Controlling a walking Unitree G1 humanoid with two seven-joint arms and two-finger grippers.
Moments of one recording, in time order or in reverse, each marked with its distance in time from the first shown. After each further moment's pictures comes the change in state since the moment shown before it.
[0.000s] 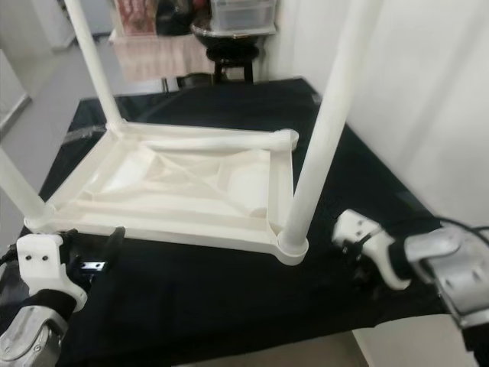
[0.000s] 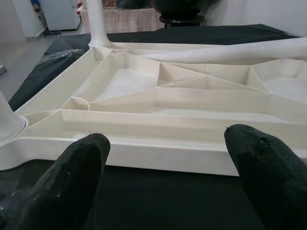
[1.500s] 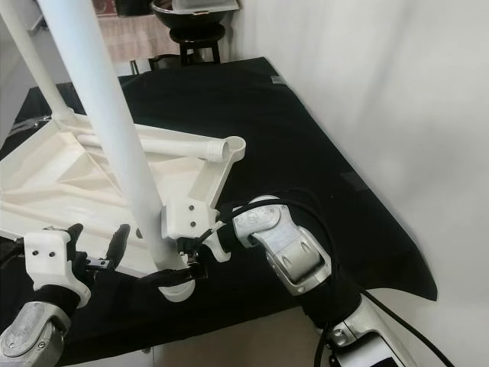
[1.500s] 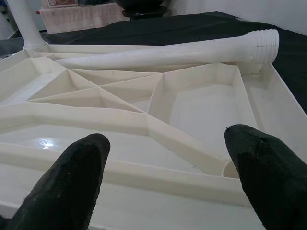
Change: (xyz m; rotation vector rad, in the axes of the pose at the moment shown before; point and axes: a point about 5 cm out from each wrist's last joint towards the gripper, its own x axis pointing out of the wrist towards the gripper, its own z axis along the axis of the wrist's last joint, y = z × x) left arm -0.001 -0.005 -0.001 0.049 0.006 -0.009; right arm 0.114 0.106 0.182 -0.517 -0.616 0.468
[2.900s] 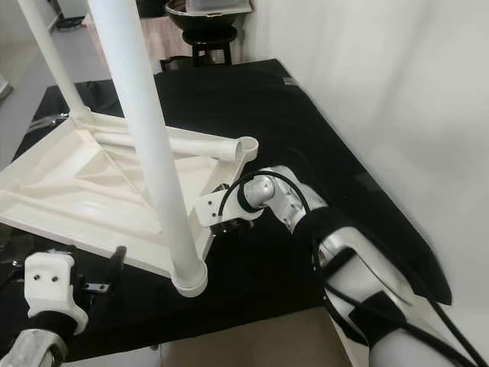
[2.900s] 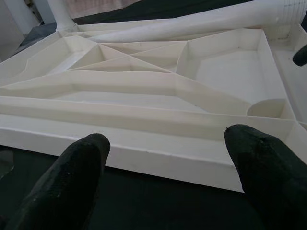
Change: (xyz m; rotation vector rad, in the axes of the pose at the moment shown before) left arm -0.029 -0.004 -0.008 0.087 0.063 0.052; right arm -0.032 -0.079 -0.070 -0.451 0.767 -0.027
